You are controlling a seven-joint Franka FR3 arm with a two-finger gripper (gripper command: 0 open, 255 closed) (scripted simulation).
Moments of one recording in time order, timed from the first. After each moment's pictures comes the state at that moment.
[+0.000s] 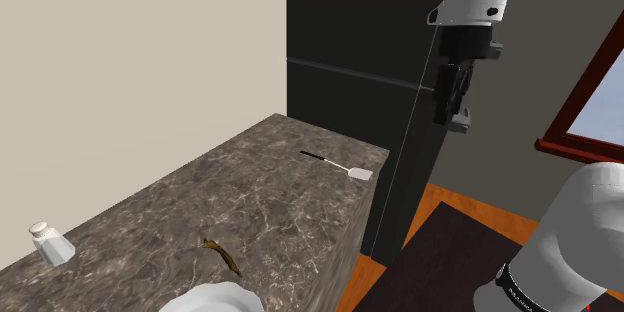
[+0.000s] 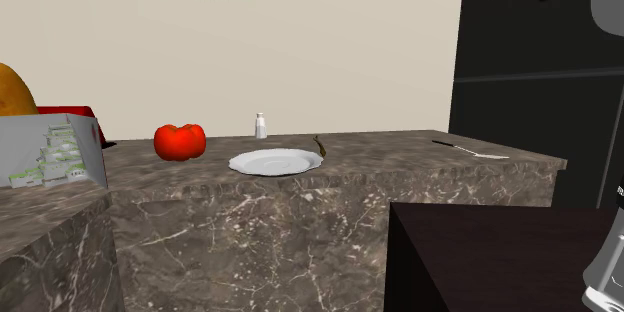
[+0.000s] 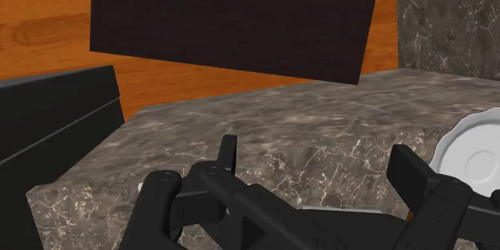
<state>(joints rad) -0.01 -0.82 0.02 -2.41 0.12 1.45 -0.08</state>
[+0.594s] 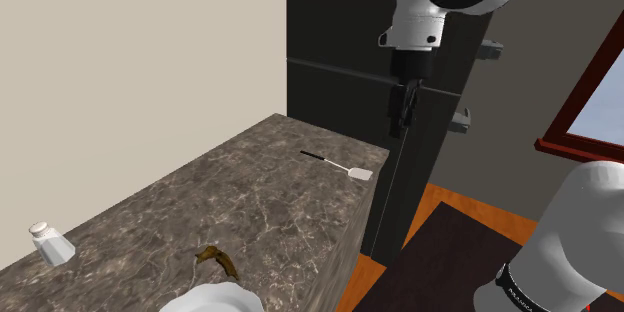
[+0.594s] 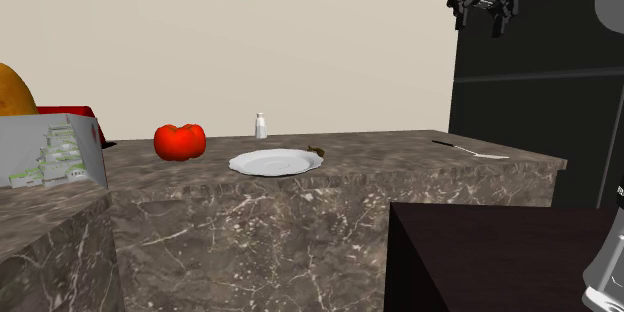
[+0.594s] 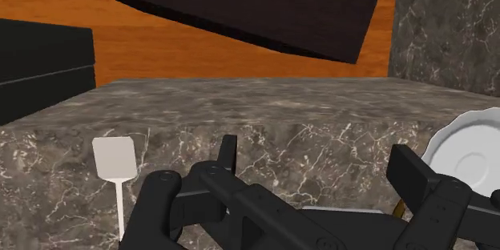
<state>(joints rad) 0.05 -0.59 0.04 -2.39 0.15 1.64 -0.18</state>
